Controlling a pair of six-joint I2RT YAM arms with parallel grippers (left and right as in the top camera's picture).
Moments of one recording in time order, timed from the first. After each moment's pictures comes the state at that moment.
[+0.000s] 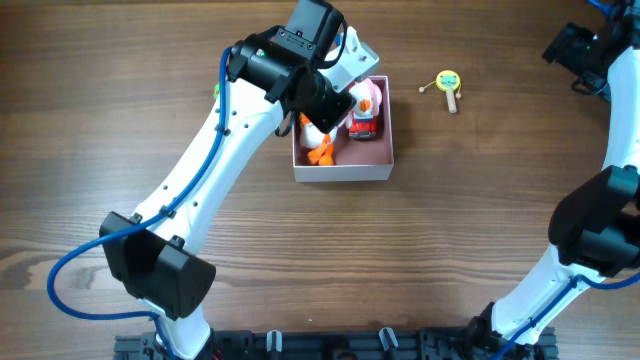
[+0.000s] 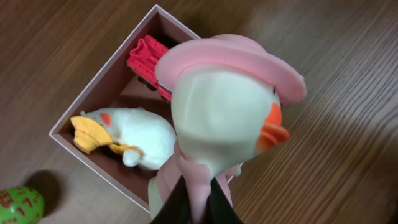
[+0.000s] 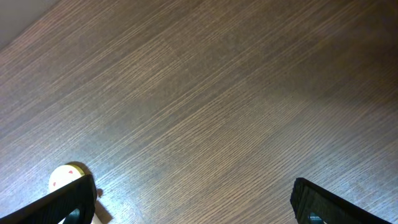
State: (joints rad) left arm -0.54 1.90 1.94 -1.15 0.21 0.34; right arm -0.34 2.05 1.96 -0.98 0.10 0.30
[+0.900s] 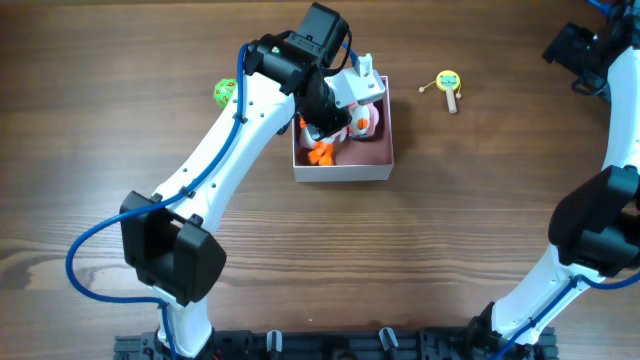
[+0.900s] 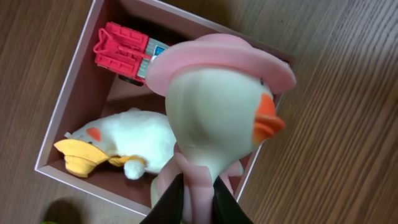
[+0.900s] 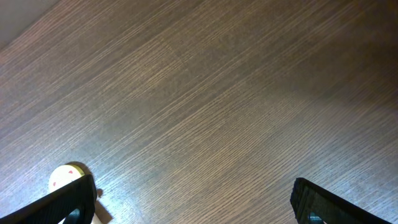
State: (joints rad) left arm -0.54 1.97 1.93 -1.19 0.21 0.63; right arm -0.34 2.05 1.96 -0.98 0.10 0.30
